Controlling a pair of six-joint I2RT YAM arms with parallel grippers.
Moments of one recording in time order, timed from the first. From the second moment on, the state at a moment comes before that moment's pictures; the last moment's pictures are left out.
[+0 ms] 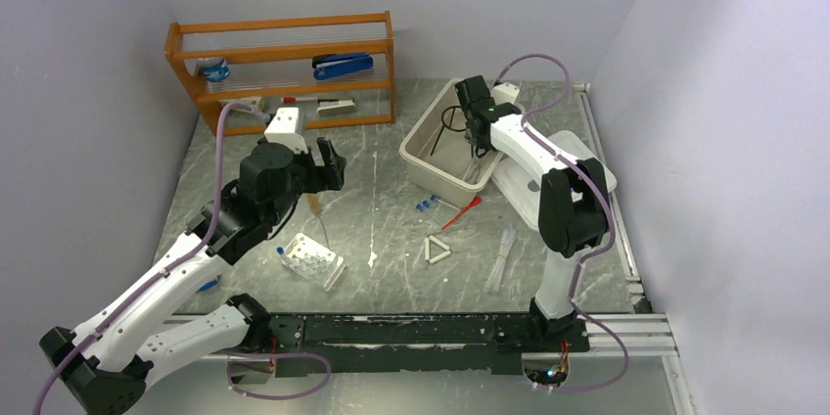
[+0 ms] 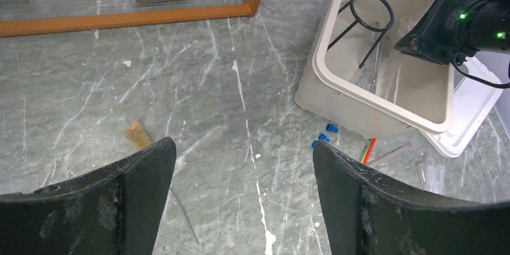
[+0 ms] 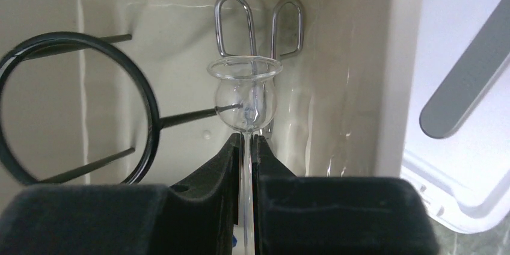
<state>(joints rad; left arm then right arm) -0.68 0.89 0.94 -0.38 -0.38 -0.42 0.38 1.88 1.51 -0.63 0.54 0.71</state>
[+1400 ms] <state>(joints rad) -0.68 0.94 0.93 -0.47 -0.52 -0.46 0.49 1.62 1.45 -0.52 0.49 0.63</state>
